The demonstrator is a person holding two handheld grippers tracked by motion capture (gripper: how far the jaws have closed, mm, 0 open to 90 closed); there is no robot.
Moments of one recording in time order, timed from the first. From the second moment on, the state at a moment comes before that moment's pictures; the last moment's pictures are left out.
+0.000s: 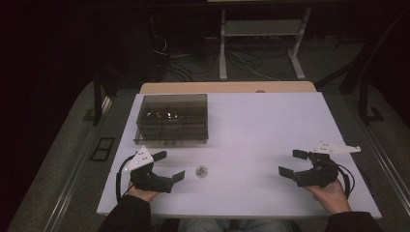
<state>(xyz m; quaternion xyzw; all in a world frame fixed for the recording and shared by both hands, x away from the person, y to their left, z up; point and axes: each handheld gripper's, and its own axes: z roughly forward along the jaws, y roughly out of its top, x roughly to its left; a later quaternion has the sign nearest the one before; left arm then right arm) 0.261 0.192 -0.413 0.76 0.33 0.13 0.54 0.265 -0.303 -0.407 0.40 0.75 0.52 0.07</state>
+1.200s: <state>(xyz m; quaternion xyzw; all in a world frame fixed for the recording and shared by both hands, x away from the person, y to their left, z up) 0.262 0.183 -0.395 0.79 0.31 0.14 0.51 0.263 -0.304 -0.412 0.40 0.76 0.51 0.06</state>
